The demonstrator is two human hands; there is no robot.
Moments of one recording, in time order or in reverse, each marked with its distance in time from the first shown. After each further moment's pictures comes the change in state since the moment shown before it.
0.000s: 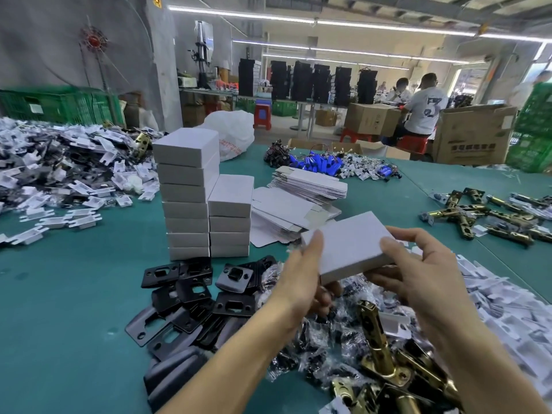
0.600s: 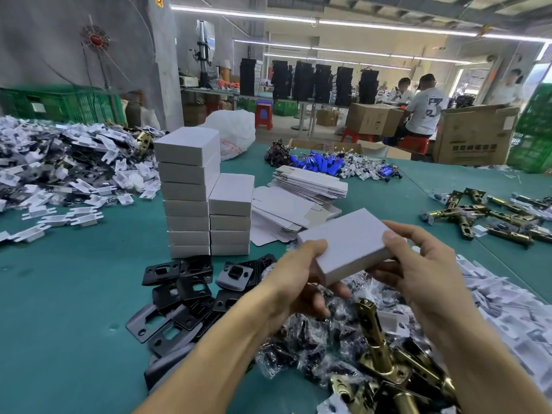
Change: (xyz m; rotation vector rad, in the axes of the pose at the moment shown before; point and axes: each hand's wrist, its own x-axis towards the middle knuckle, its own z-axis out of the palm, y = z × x) left_hand -0.004 0.014 -0.011 0.050 -0.189 -0.068; right_hand 0.007 0.002 -0.001 0.045 -0.016 -0.019
